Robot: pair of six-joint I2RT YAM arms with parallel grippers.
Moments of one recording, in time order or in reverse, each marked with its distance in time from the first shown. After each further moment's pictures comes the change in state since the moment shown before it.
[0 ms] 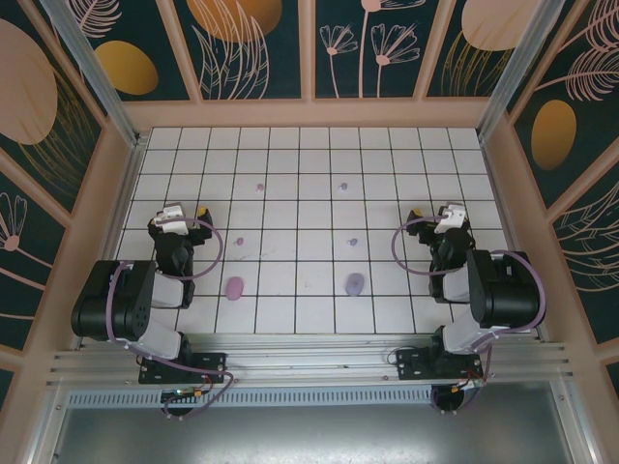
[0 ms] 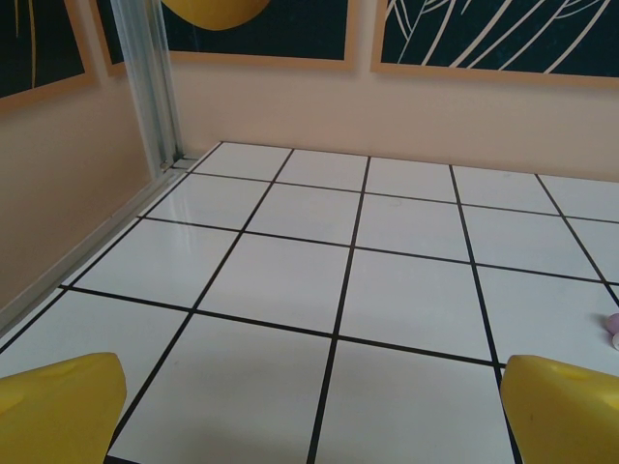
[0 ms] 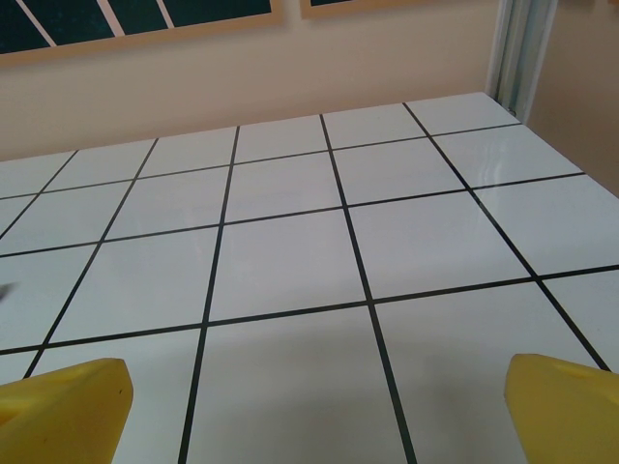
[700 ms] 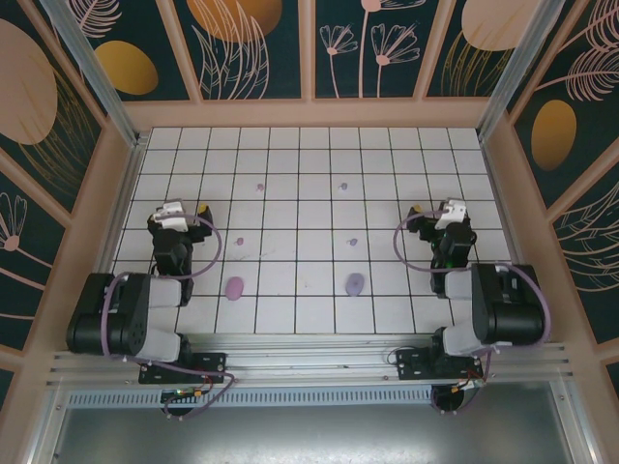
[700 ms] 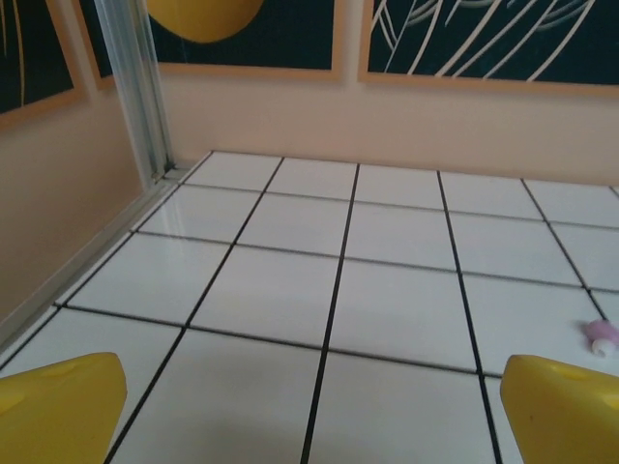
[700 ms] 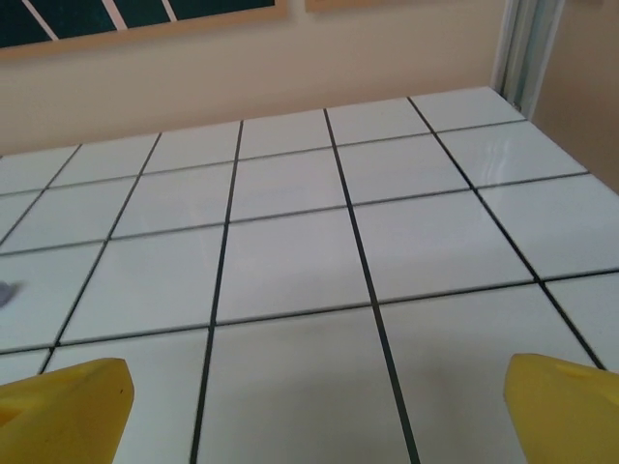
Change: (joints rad) left arm -0.002 -0.122 0.042 -0.159 0.019 0.011; right arm 0.006 -0.145 0.072 -0.243 -0.004 0.013
